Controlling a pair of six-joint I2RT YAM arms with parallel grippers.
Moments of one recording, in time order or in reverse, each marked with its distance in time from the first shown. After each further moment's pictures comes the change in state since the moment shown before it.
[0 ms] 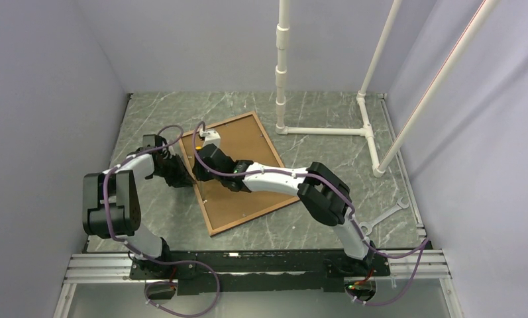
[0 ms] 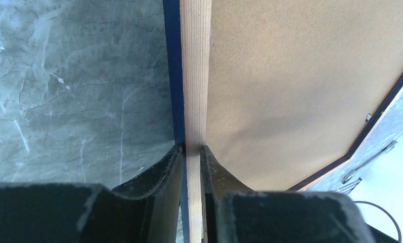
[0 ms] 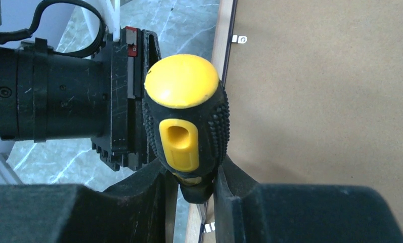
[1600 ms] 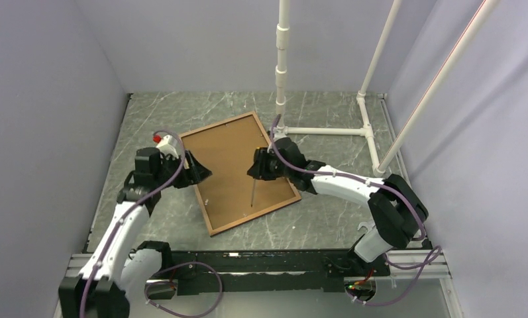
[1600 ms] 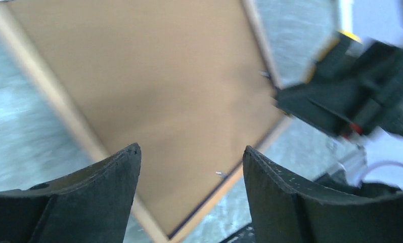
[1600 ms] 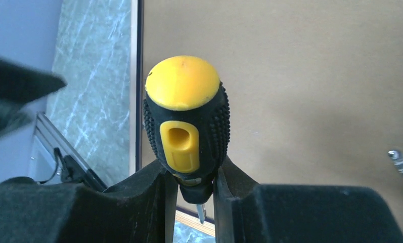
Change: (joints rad) left arm -0.131 -0.653 -0.200 0.103 0.028 -0.018; right arm -0.268 -0.583 -0.666 0.039 -0.322 0.044
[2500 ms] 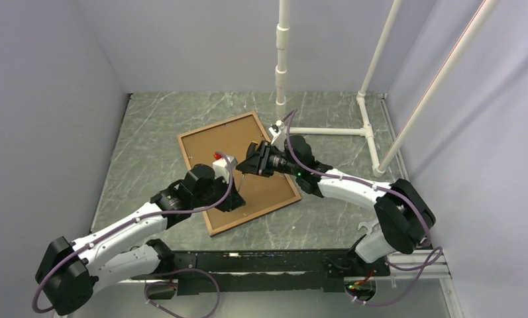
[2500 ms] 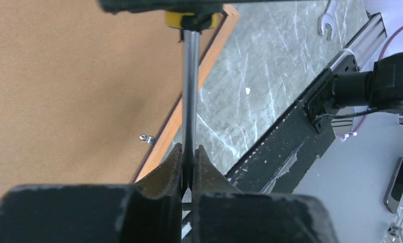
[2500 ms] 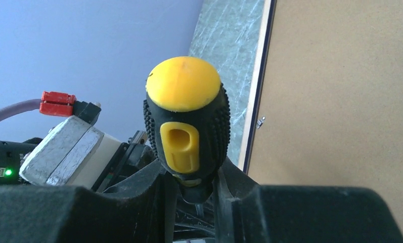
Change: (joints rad) left arm -0.702 0.026 -0.061 0.151 -0.234 -0.091; right arm -0.071 -0.066 -0.101 0.328 -0.323 0.332
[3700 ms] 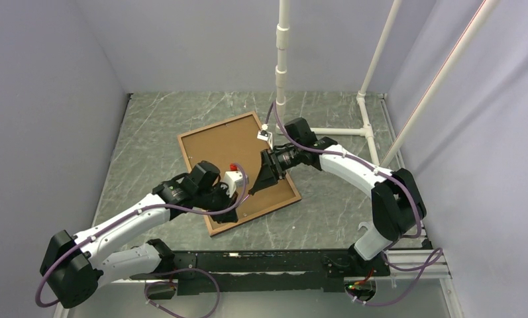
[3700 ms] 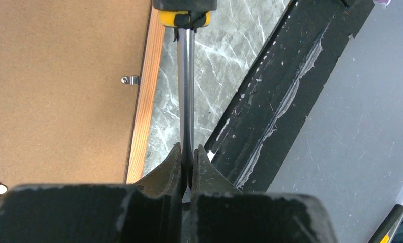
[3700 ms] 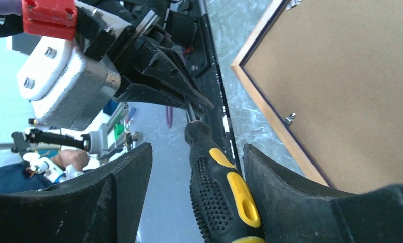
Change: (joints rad) left arm -0.012 0.072 0.138 -0.352 0.244 0.441; right arm -0.164 0.106 0.295 -0.778 -0.667 -0.764
